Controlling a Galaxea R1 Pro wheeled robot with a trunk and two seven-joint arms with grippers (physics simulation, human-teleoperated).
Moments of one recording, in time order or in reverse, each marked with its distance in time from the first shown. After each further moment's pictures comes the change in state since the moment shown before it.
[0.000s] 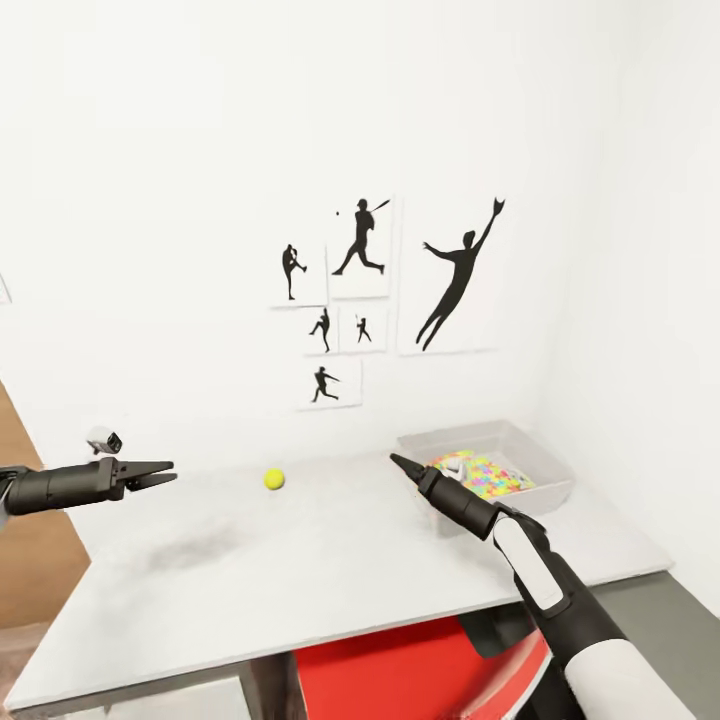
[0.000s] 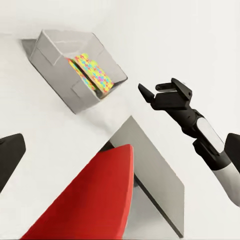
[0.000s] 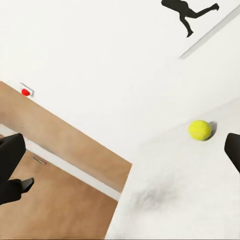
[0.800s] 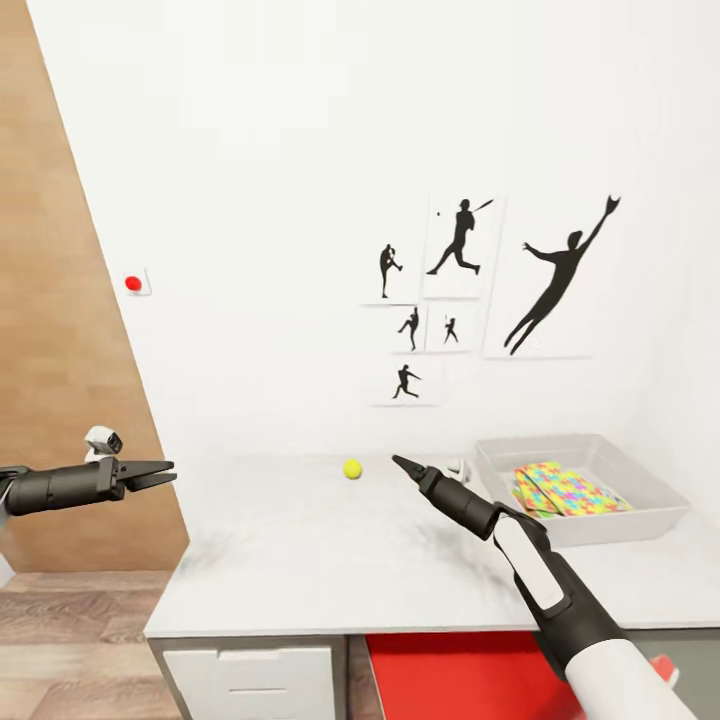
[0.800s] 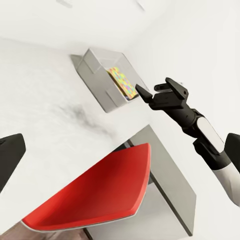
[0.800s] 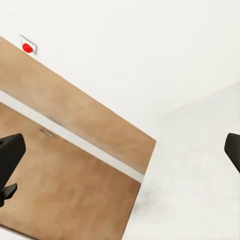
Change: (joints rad) left arm 0.000 0.000 -0.001 0.000 0.000 0.000 0.000; right arm 0.000 -0.001 0.000 -0.003 -0.001 -0.002 -0.067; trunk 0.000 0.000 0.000
